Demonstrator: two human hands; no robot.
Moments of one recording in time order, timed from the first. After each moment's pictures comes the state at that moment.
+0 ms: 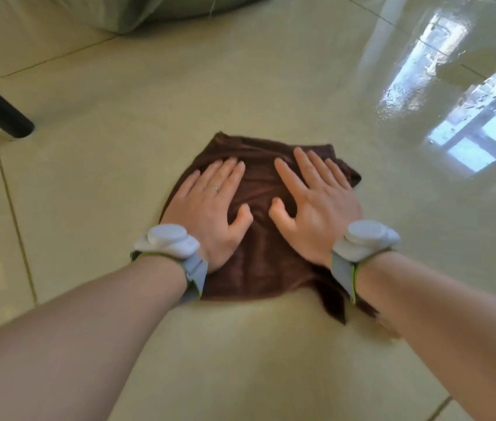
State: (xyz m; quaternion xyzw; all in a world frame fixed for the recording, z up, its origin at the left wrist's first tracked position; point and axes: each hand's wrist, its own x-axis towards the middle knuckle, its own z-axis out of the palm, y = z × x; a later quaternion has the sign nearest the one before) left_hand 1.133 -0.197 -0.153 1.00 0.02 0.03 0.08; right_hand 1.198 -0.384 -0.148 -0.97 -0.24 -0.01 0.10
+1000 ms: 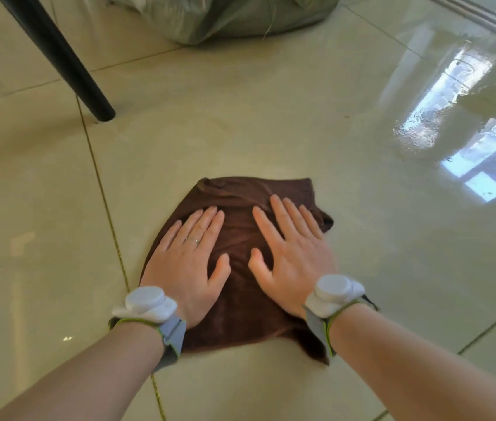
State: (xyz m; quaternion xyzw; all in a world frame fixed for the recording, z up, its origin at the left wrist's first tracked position) left_hand 0.984 -0.167 -0.145 0.99 0.11 -0.01 0.08; right_hand 1.081 -0.346 -0.140 -0.93 -0.35 0.03 0.10
